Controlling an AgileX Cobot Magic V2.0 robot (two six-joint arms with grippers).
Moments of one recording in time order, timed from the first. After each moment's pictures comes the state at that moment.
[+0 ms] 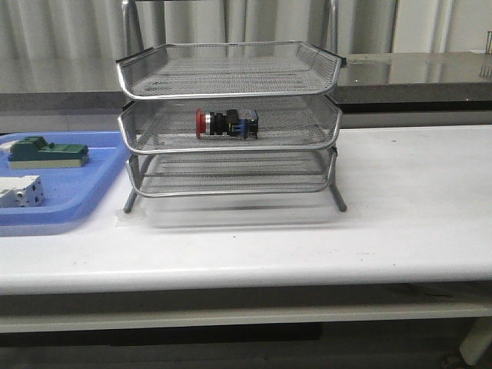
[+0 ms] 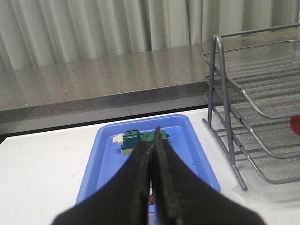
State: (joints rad) left arm -0.03 0.34 -0.29 -0.08 0.06 0.20; right arm 0.16 0.92 -0.67 0.06 0.29 0.03
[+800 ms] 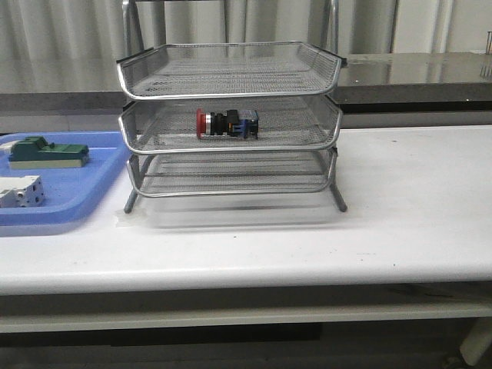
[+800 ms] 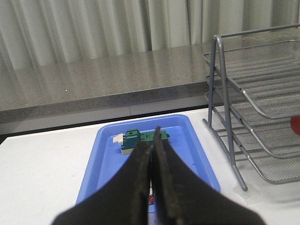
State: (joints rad) left arm -0.03 0.34 -0.29 -0.08 0.06 0.20; right arm 0.16 0.46 -0.48 0.05 0.36 0.03
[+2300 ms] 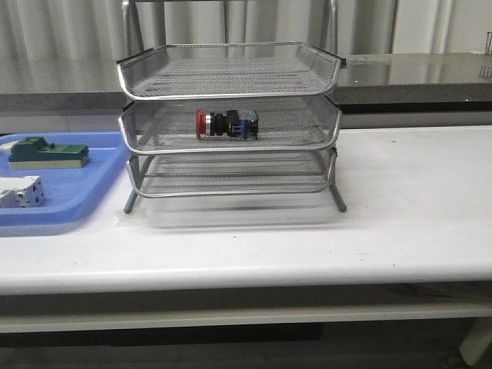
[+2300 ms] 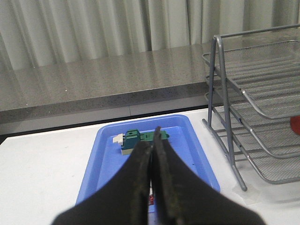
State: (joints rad) left arm -0.03 0.34 -0.29 -0.08 0.06 0.20; right arm 0.16 -0.01 0.01 0.00 0.09 0.07
